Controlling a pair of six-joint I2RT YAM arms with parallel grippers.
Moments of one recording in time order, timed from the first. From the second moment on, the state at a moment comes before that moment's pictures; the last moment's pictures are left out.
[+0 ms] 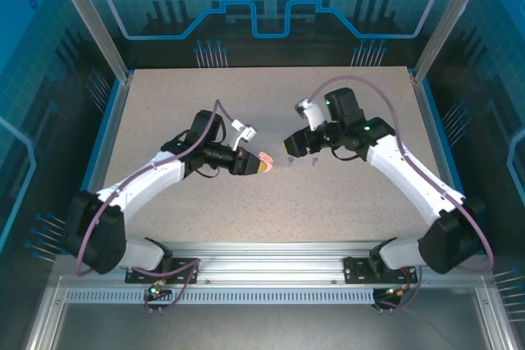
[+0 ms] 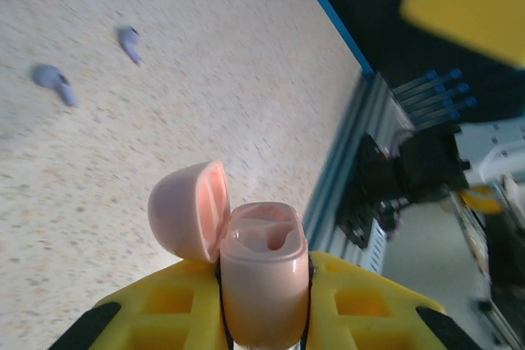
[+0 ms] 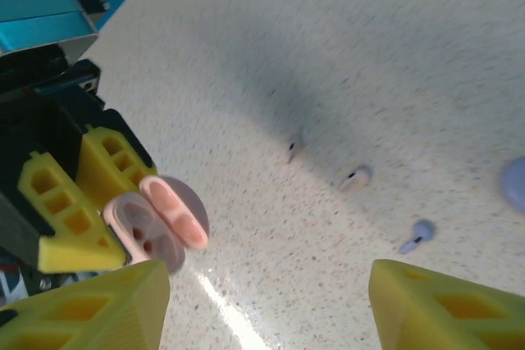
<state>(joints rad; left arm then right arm) -0.41 1.35 0.91 -0.31 0.84 -0.23 0.44 1.35 1.22 -0.66 -0.47 0.07</state>
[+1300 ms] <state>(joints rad) -0.40 0.88 0.62 0.34 0.02 -0.26 0.79 2.21 1.82 -0.87 -0.01 0.51</state>
